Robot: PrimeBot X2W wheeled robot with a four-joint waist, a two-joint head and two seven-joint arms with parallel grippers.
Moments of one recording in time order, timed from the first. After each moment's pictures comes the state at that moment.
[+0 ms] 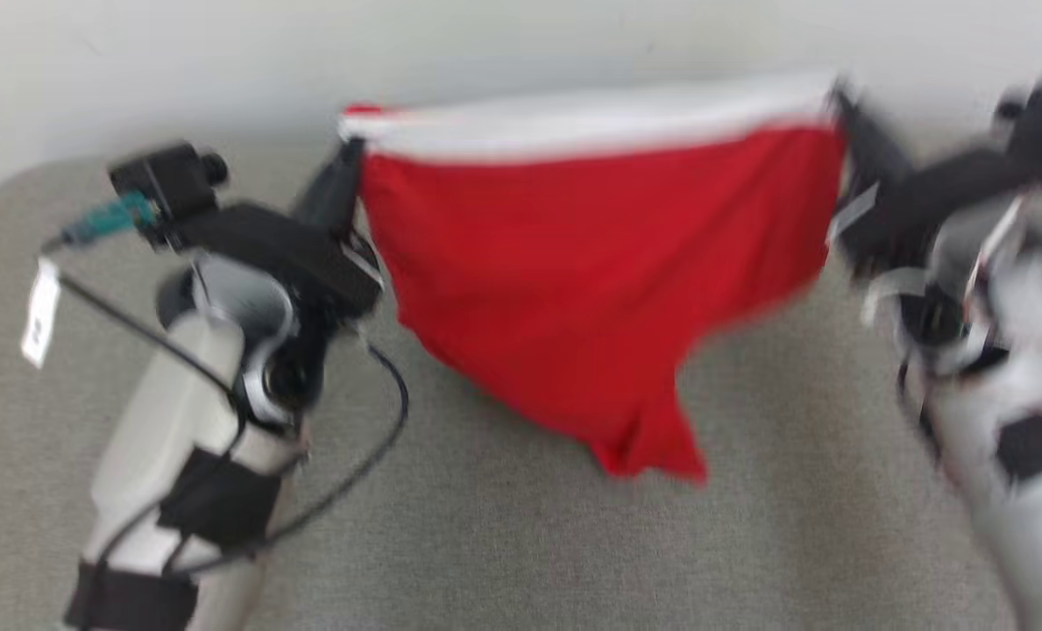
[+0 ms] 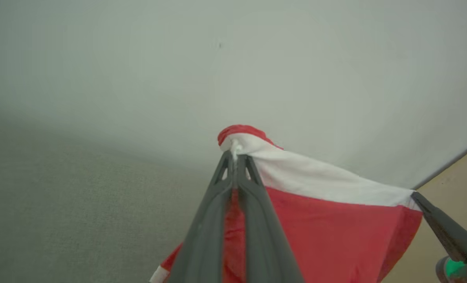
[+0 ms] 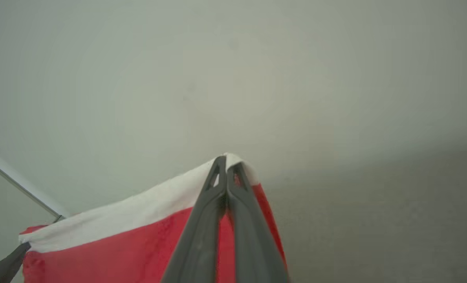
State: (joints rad) left arm -0.75 0.05 -0.36 0.44 -0.79 0.00 0.09; right arm -0.63 -0.20 0.17 0.24 0.87 -0.12 0.17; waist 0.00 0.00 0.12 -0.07
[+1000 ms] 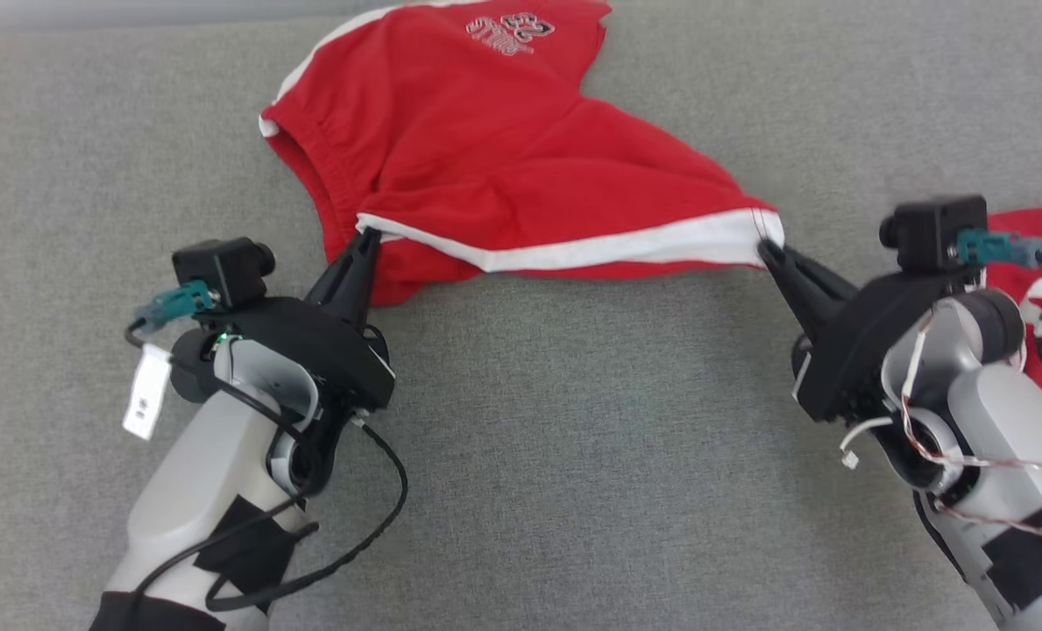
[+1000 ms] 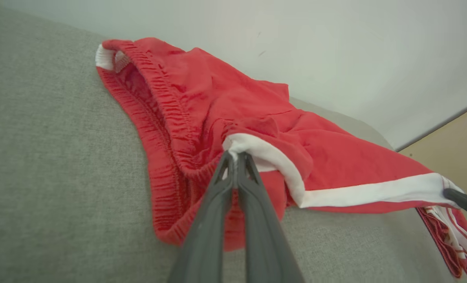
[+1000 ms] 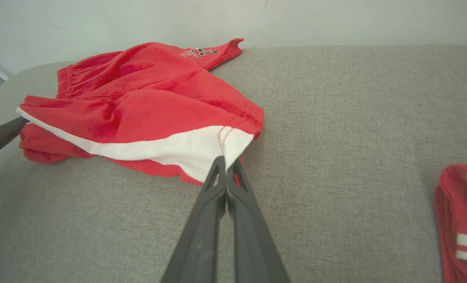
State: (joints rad) left arm -0.76 0.09 -0.50 0.72 -0.71 -0.10 -0.10; right arm -0.56 -0.35 0.38 0.19 0.72 -0.03 0.29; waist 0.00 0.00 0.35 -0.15
